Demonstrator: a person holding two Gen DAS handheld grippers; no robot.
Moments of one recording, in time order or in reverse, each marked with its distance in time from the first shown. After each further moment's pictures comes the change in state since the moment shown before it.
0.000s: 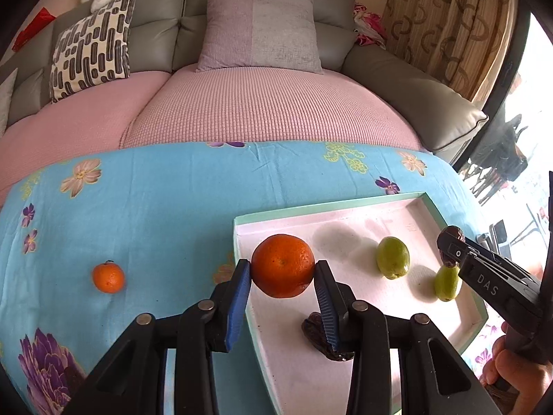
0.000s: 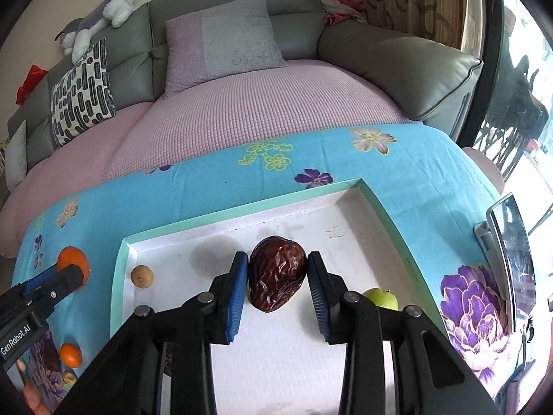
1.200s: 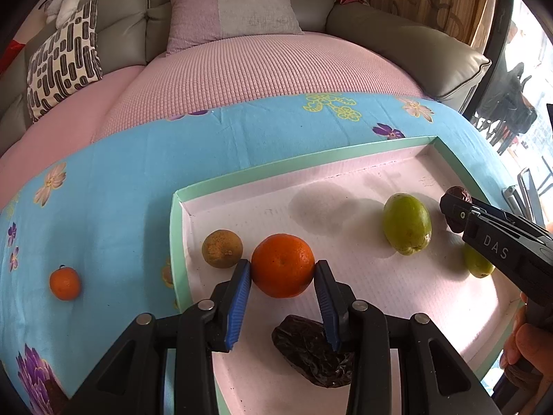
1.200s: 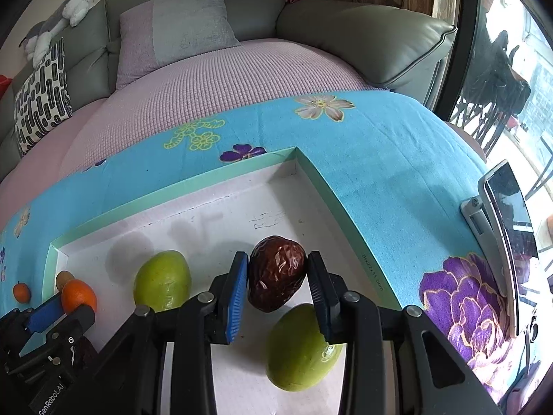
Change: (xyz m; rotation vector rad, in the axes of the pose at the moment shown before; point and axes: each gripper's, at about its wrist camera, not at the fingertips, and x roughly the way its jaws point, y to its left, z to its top) left arm 0.061 -0.032 -0.014 0.124 0.096 0.066; right arm 0.053 -0.048 -0.007 0.054 0.055 -0.085
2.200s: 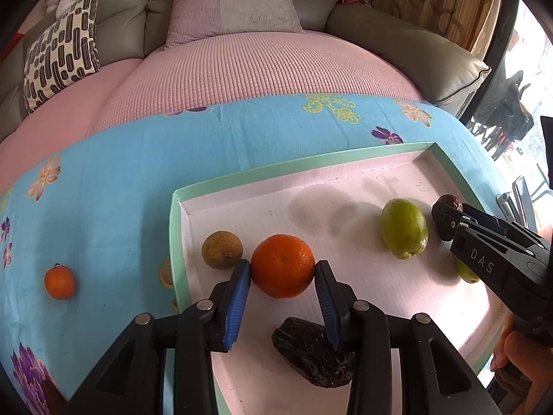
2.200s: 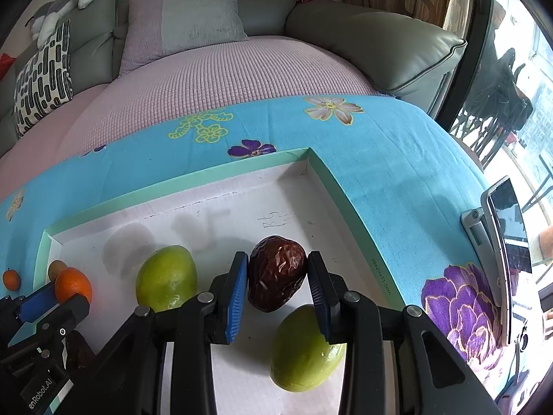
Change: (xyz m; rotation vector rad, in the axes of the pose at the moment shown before) left arm -0.001 0.004 0.003 -0.028 0.015 -0.036; right arm 0.002 0.012 0.001 -0.059 0.013 -0.039
